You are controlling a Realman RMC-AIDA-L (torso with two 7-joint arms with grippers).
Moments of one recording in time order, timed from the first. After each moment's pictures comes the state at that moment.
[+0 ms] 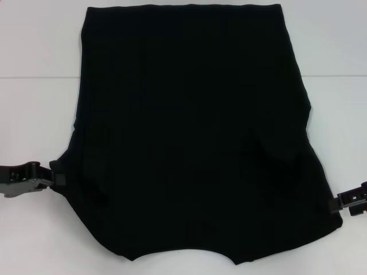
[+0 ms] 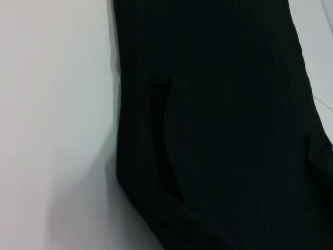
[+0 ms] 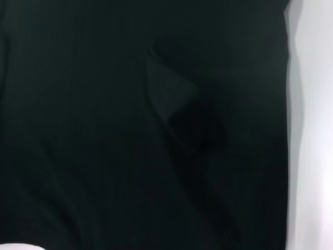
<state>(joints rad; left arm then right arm) -0.58 -1.98 0.32 0.77 2.56 1.60 -2.37 0.66 1.92 -0.67 -0.73 -2.59 -1.61 2.48</state>
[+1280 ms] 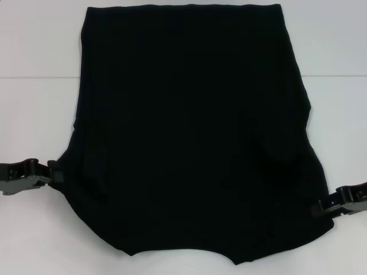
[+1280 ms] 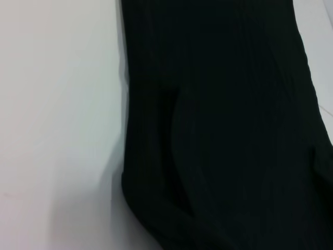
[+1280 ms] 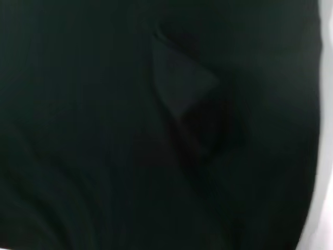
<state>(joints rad) -0.58 -1.98 0.32 0.77 2.55 1.58 -2.38 0.71 1.98 -0.70 -0.69 -2.65 -1.52 2.49</state>
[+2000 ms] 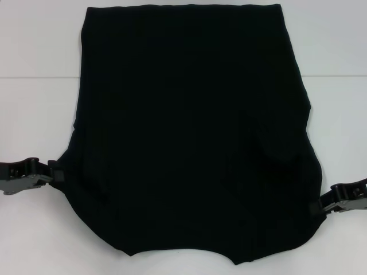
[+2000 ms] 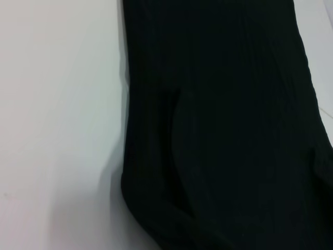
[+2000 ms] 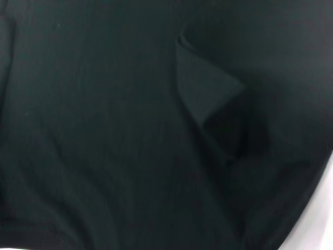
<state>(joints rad) -0.59 -1.98 0.32 0.77 2.55 1.58 -2.39 0.71 1.98 -0.69 -0.67 -2.62 -1.53 2.49</state>
